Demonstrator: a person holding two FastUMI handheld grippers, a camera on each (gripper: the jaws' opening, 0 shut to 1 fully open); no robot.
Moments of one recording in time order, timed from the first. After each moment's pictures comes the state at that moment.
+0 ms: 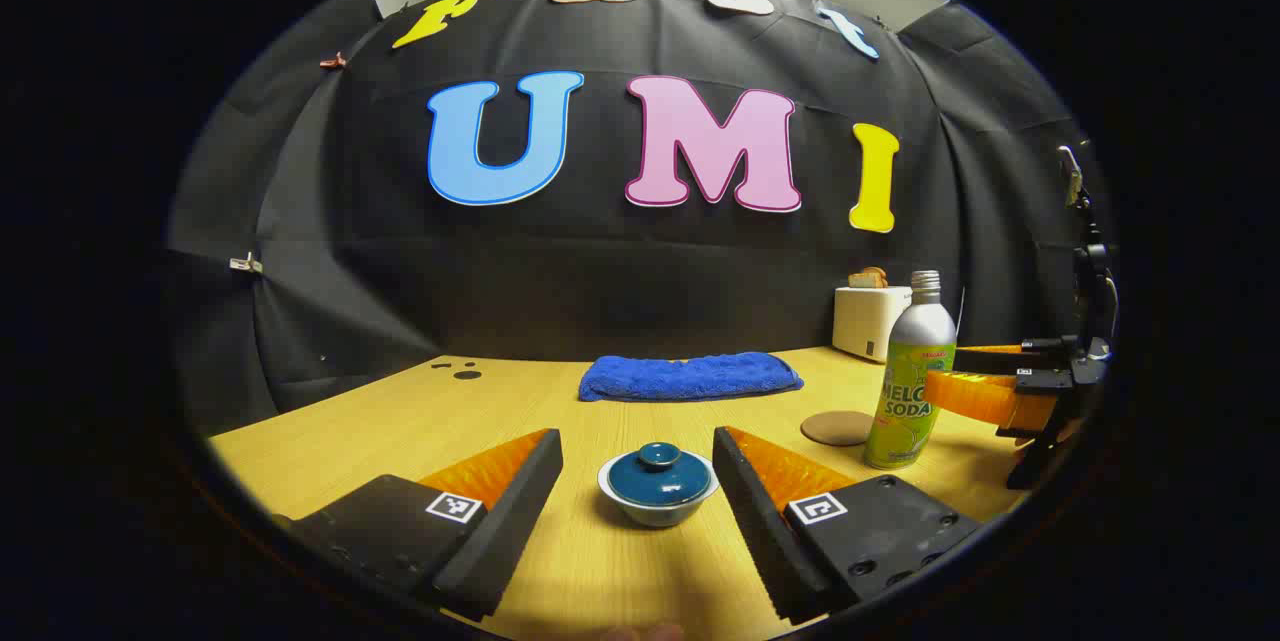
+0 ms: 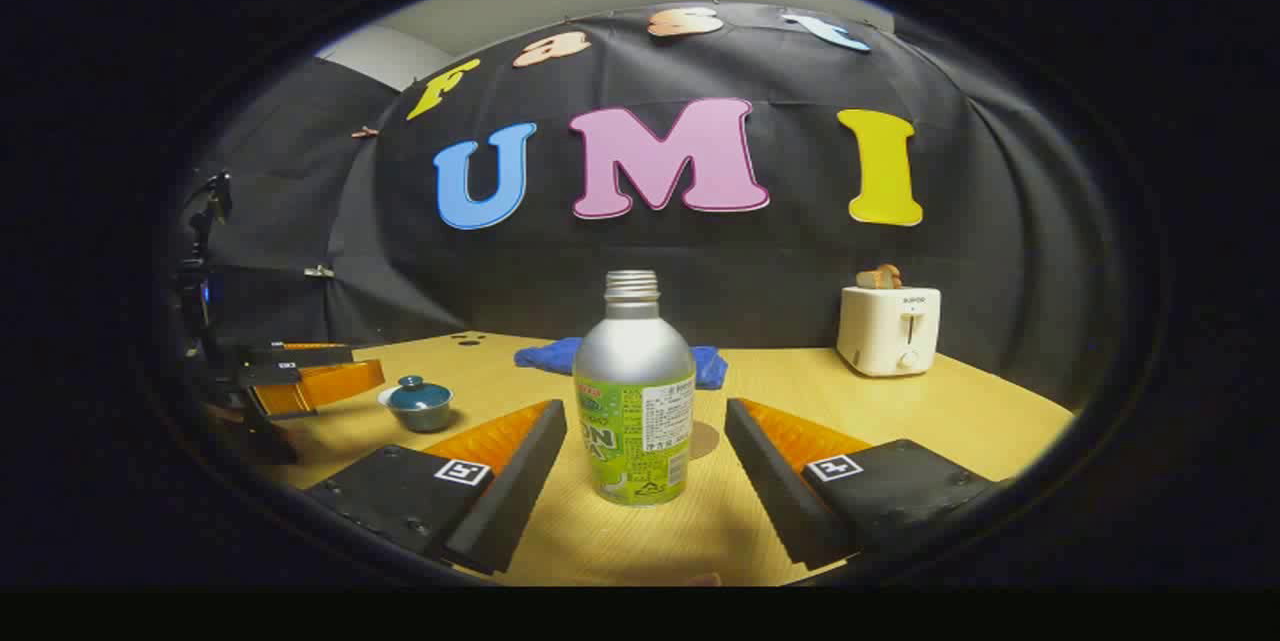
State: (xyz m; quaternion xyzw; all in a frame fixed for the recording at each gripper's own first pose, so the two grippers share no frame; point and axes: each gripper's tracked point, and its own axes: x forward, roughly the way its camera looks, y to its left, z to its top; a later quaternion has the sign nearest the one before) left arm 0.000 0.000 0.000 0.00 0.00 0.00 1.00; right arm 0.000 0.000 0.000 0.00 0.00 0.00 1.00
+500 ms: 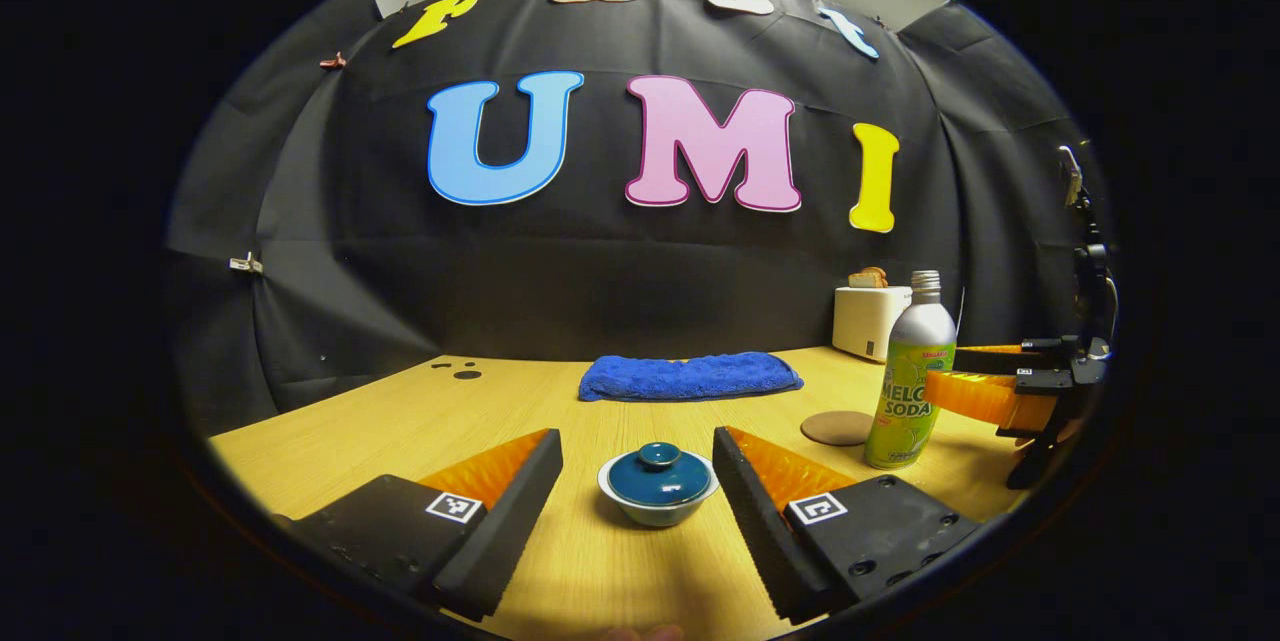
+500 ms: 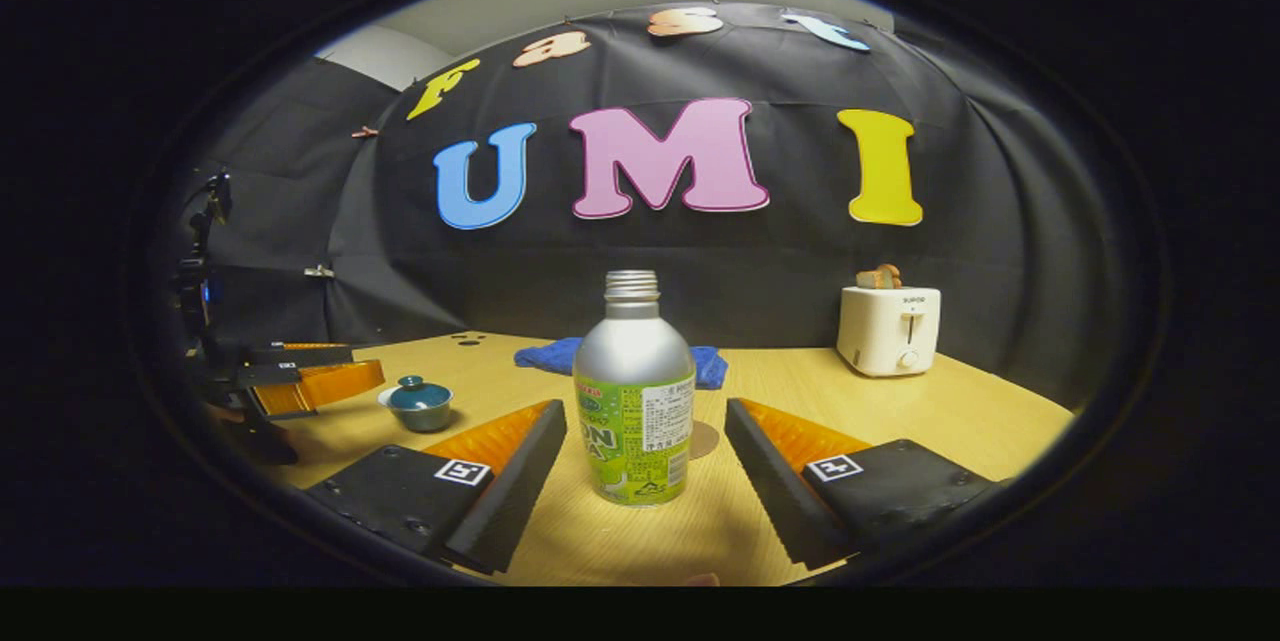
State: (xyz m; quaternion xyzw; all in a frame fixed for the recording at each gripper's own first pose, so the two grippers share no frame) left arm 0.000 -0.001 0.000 0.00 0.00 0.00 1.00; right arm 0.001 0.000 -0.001 0.00 0.00 0.00 1.00
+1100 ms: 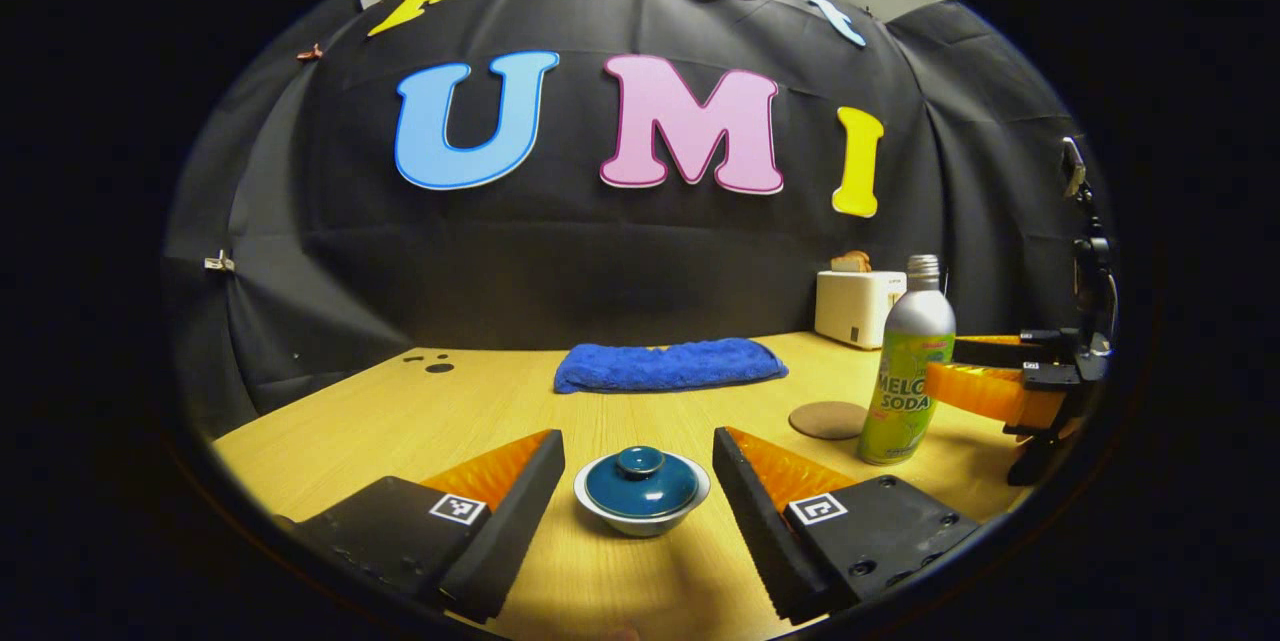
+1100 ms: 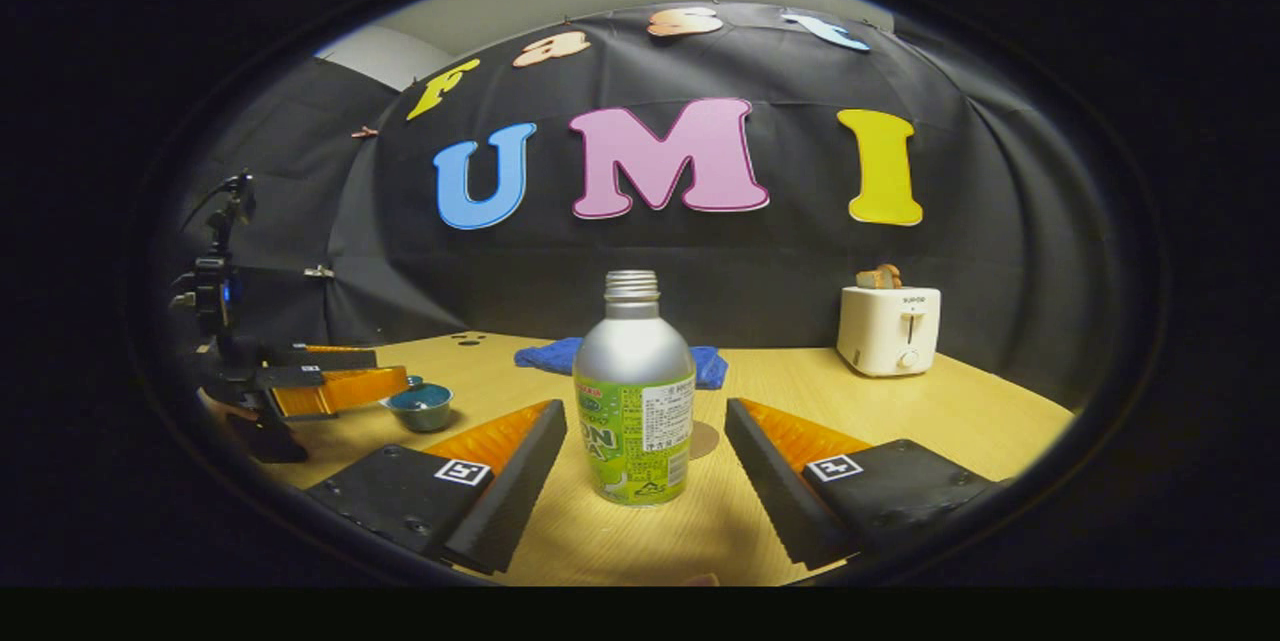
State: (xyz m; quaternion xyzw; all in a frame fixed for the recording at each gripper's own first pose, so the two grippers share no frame) left arm 0.026 -0.015 -0.012 0.01 0.04 -0.04 1.00; right arm 0.001 0.001 -0.001 0.00 0.00 0.00 1.00
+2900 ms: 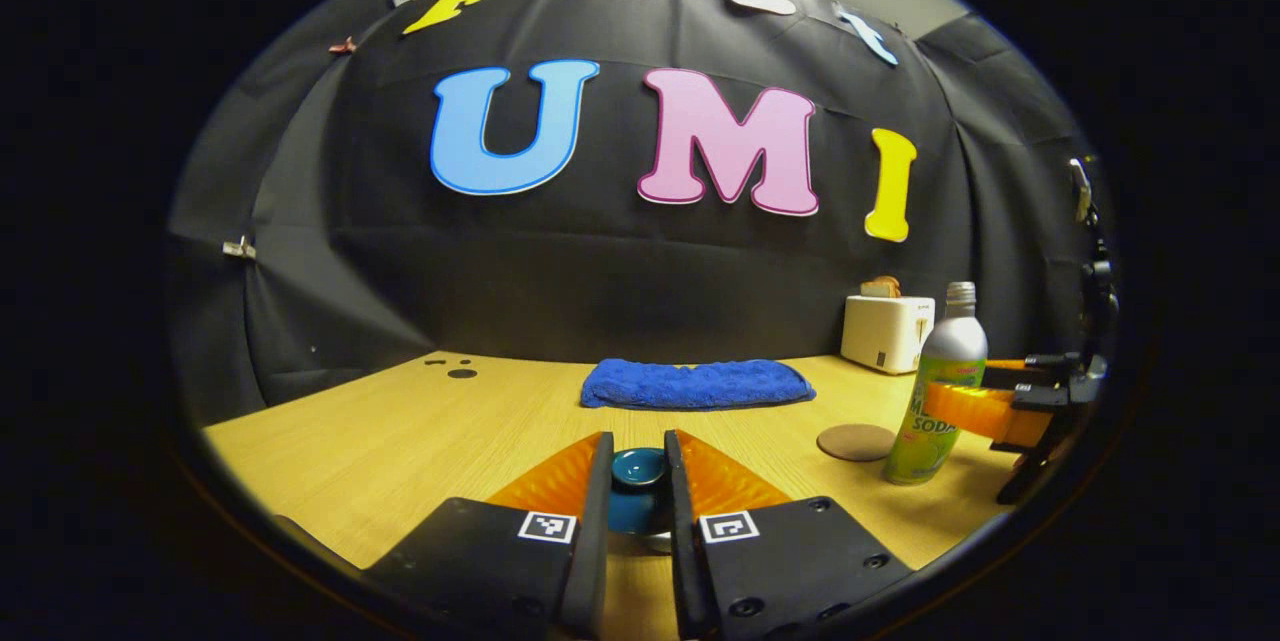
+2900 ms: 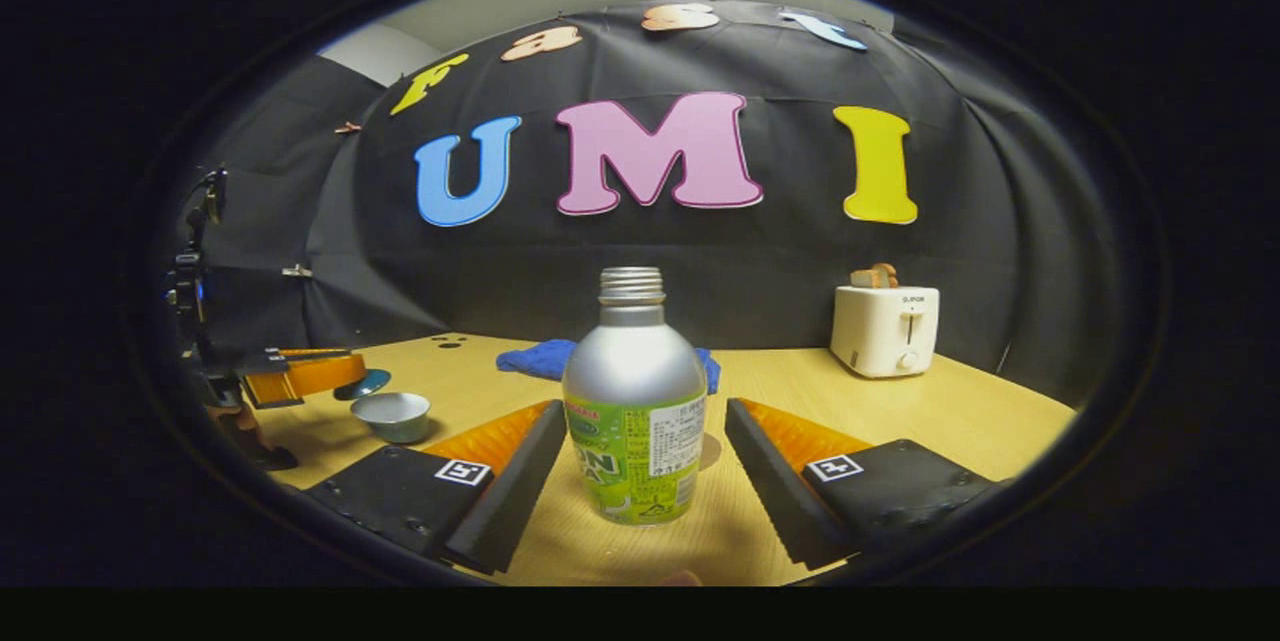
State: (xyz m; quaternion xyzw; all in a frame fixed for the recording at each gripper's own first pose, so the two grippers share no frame) left arm 0.026 0.015 0.004 -0.05 -0.01 0.00 1.00; right arm 0.033 0.002 -0.004 0.00 0.00 -0.03 1.00
